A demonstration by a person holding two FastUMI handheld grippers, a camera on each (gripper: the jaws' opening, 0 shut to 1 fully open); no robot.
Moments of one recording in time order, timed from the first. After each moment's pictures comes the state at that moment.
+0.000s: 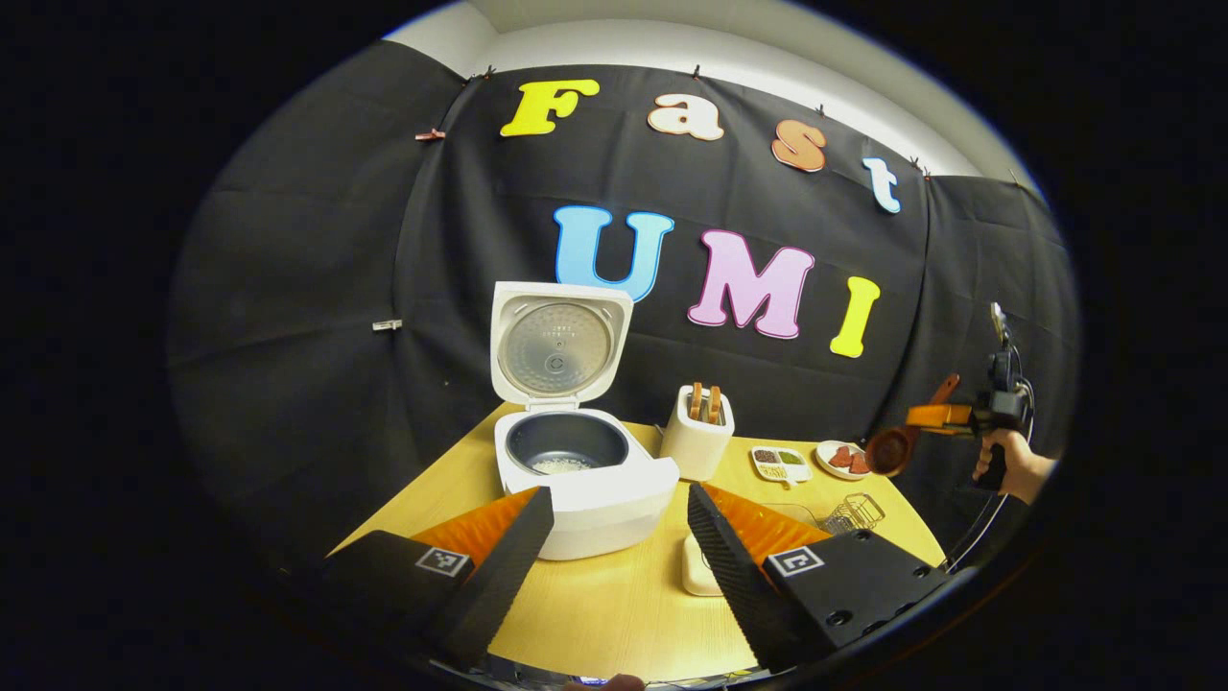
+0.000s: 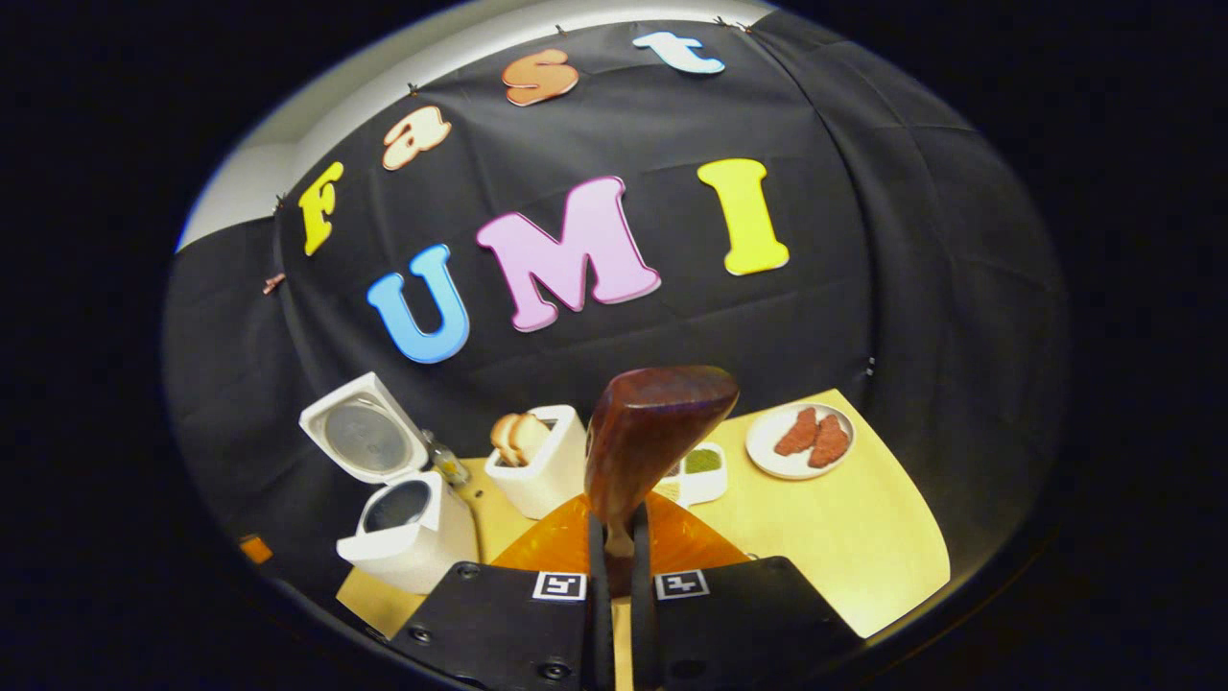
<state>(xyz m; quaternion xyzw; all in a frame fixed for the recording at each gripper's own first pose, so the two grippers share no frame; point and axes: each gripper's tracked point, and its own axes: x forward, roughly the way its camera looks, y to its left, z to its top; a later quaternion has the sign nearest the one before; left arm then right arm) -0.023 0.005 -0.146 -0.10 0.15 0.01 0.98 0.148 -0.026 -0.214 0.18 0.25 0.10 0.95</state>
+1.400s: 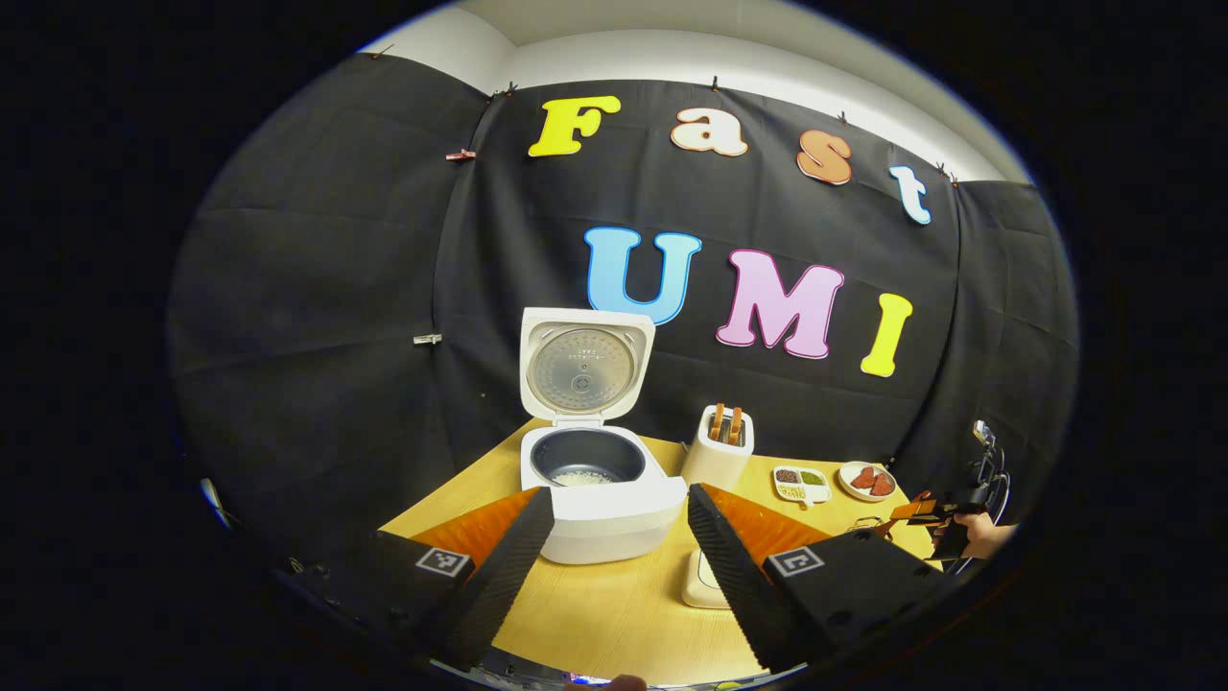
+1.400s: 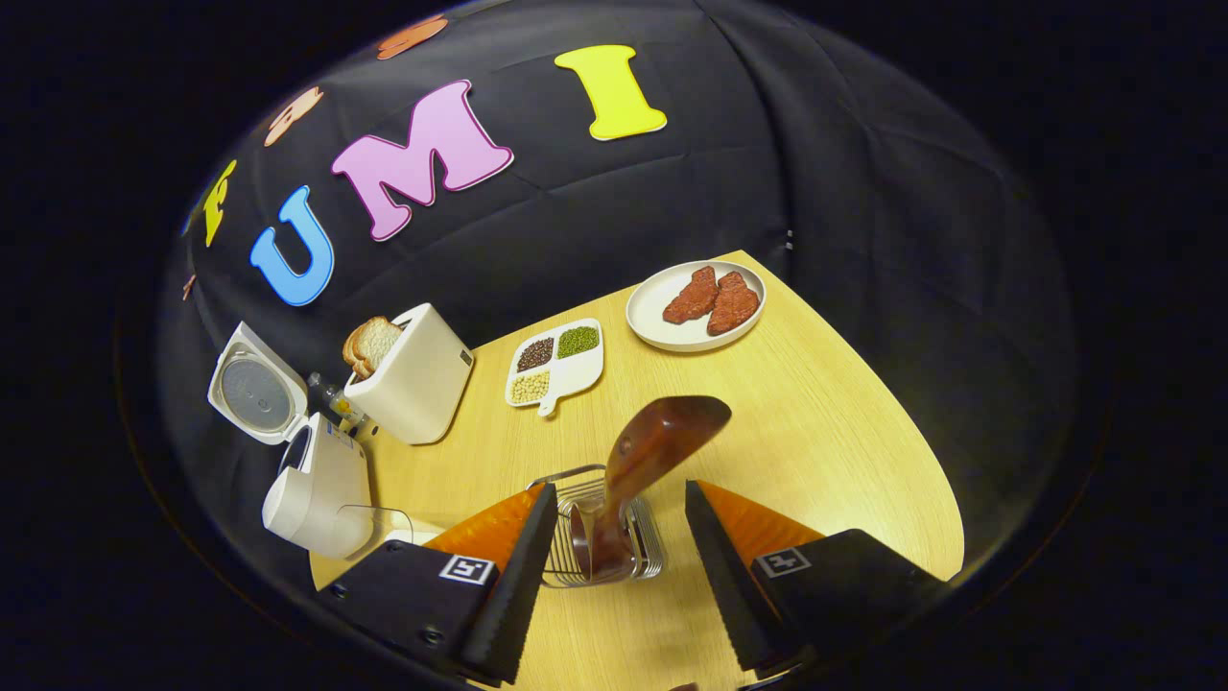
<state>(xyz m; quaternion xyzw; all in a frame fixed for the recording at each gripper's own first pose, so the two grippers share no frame) -0.037 -0.009 -0.111 -0.10 0.13 0.06 0.98 0.119 -0.088 -0.372 0.21 0.40 0.01 0.89</state>
